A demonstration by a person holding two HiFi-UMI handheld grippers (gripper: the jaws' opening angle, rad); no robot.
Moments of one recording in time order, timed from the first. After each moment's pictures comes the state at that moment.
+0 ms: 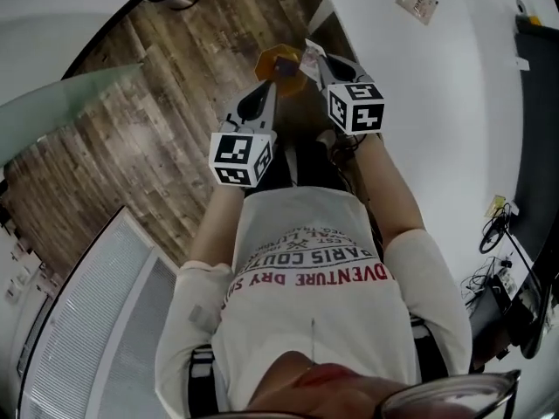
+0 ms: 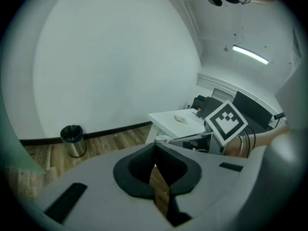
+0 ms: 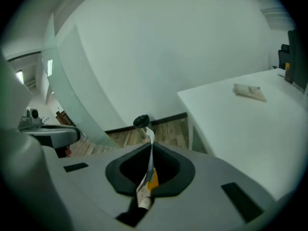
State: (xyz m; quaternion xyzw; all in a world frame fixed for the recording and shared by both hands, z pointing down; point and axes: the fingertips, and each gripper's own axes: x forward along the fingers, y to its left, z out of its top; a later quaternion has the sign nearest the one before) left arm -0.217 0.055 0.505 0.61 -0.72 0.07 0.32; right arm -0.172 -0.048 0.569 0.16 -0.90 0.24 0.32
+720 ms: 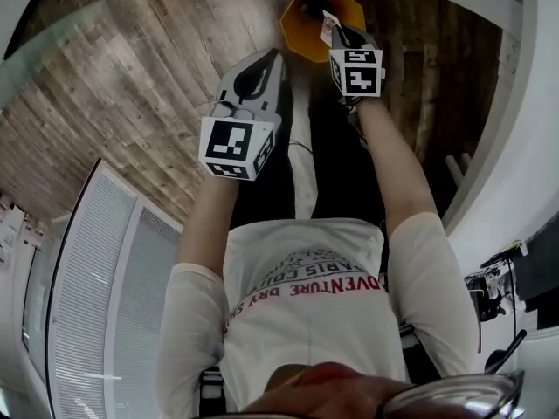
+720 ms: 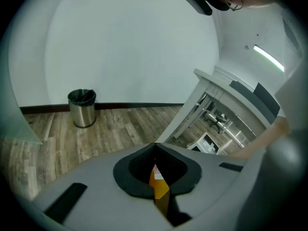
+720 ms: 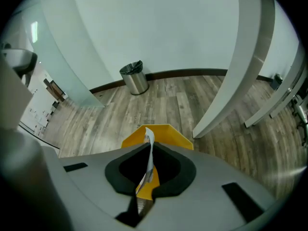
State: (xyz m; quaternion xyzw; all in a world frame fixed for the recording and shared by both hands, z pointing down) left arm -0.320 0.109 0.777 0.56 -0.71 0.07 0.42; right arm -0.237 0.027 0.964 0.12 -0.83 0.21 0.51
